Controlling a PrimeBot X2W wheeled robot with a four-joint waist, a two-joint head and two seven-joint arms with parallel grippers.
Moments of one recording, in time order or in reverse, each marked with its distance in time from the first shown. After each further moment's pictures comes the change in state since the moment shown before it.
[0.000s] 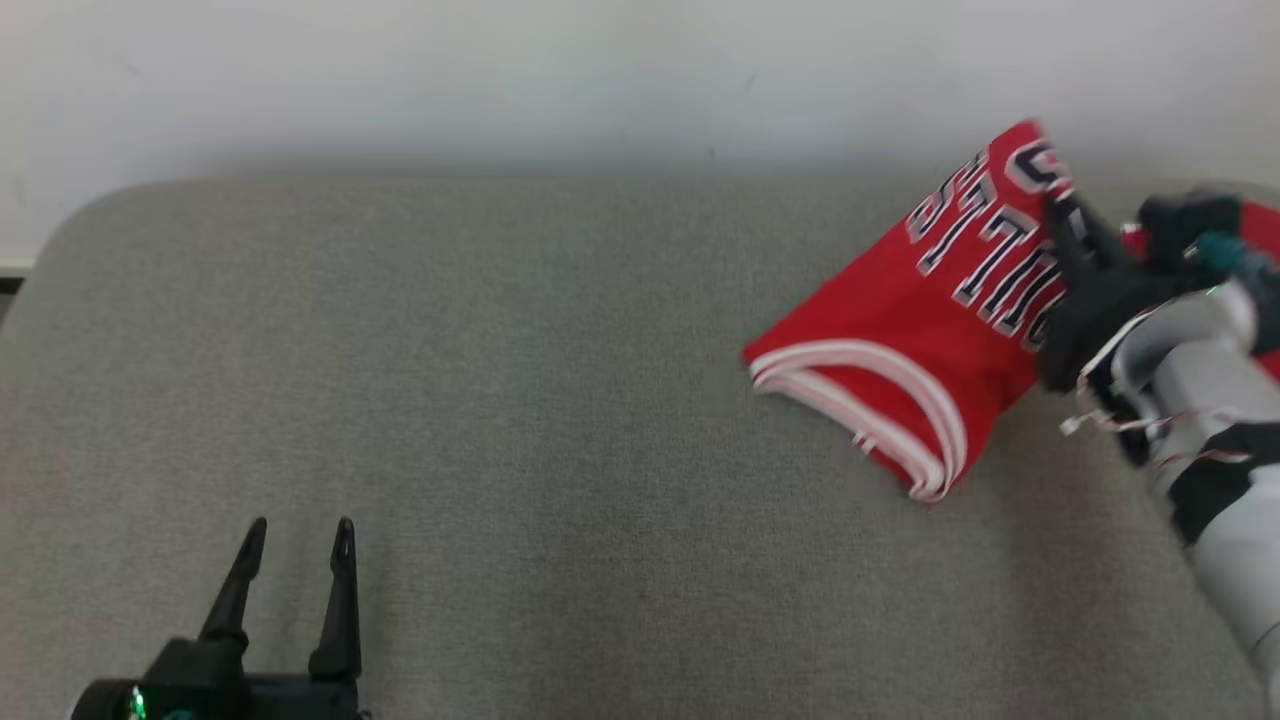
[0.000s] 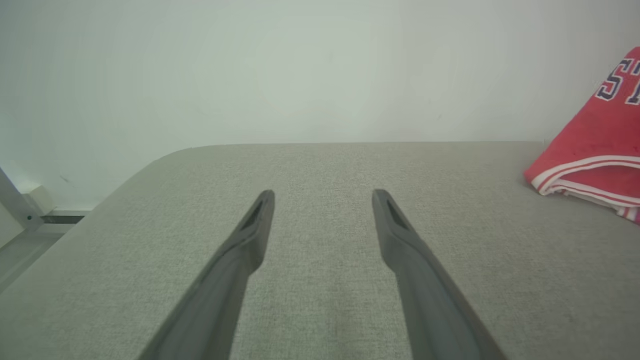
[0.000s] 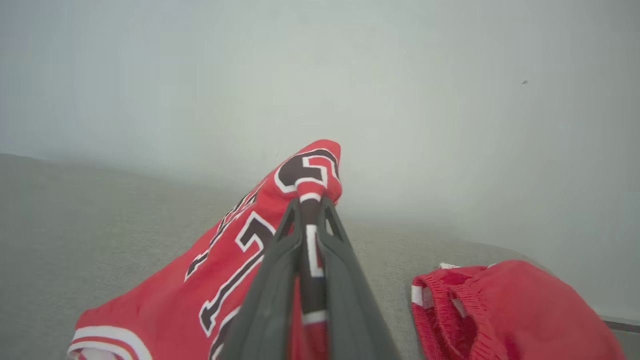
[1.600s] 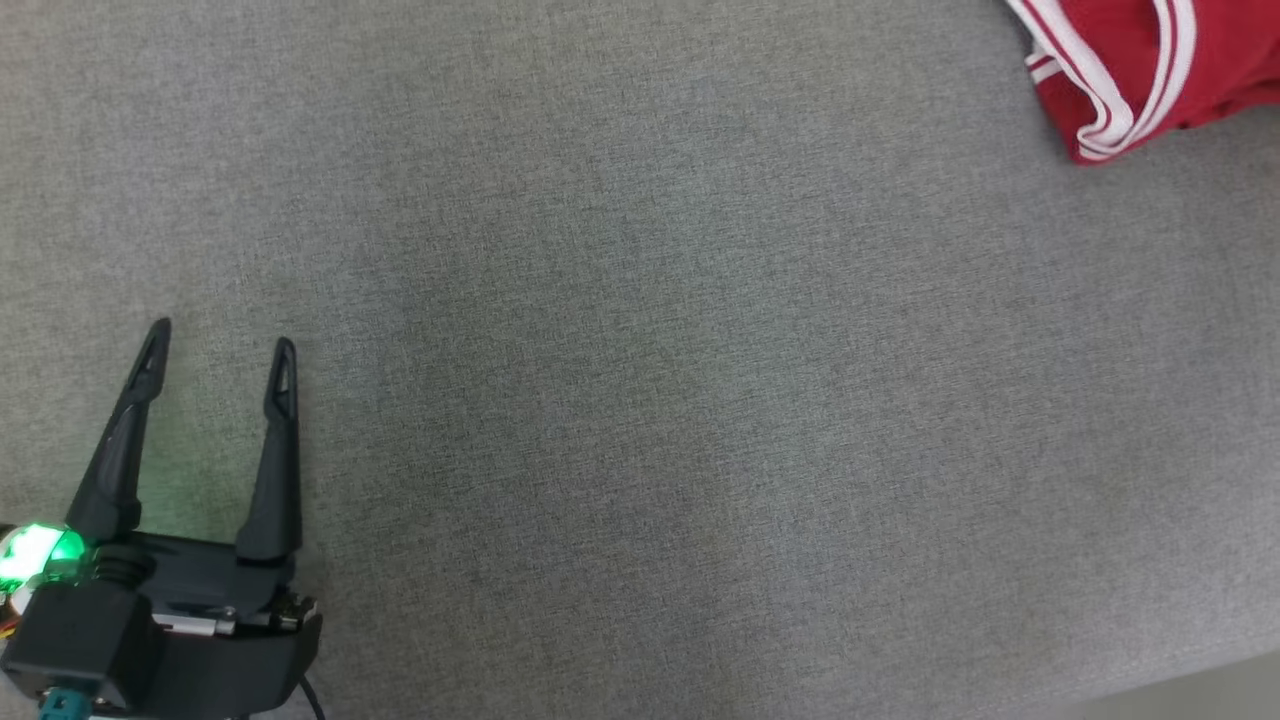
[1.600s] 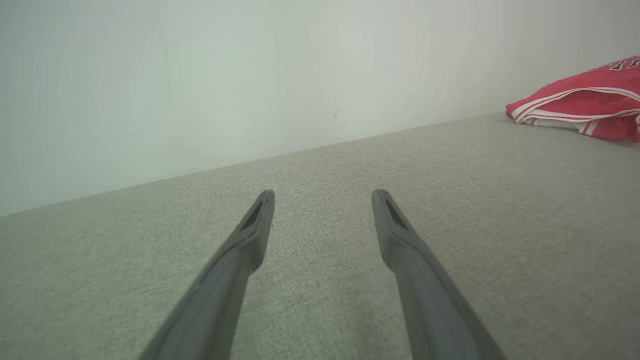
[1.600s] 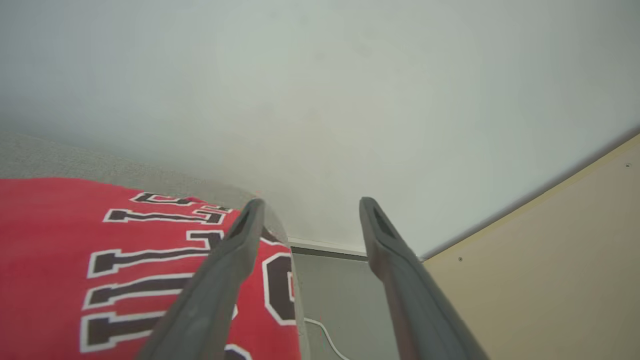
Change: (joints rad) left arm -0.105 0.132 -0.033 -0.407 0.054 0.030 0.015; right arm -0.485 -0.293 -0.030 0.159 -0.259 0.000 -0.043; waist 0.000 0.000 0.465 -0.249
